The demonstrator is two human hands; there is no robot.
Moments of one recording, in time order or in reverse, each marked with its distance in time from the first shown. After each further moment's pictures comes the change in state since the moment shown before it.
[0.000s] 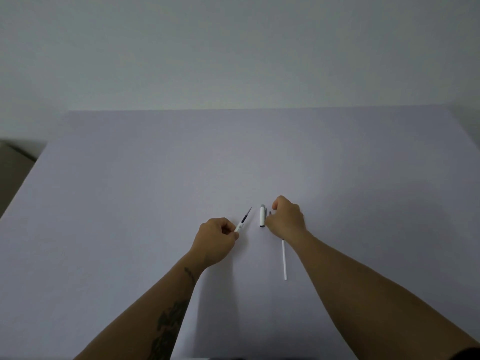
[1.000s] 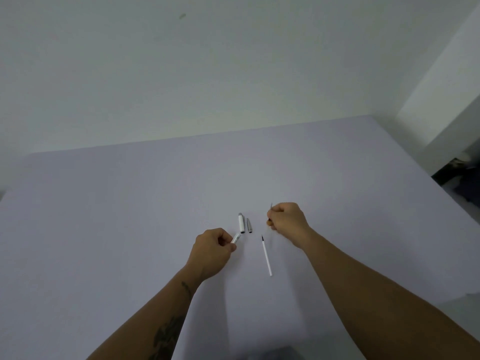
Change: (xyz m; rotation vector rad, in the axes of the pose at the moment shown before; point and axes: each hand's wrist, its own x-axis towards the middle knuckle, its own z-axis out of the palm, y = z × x) left_hand -0.024 0.013 0.006 0.010 -0.057 0.178; right_hand -0.052 0.021 -0.048 0.484 0.138 0.125
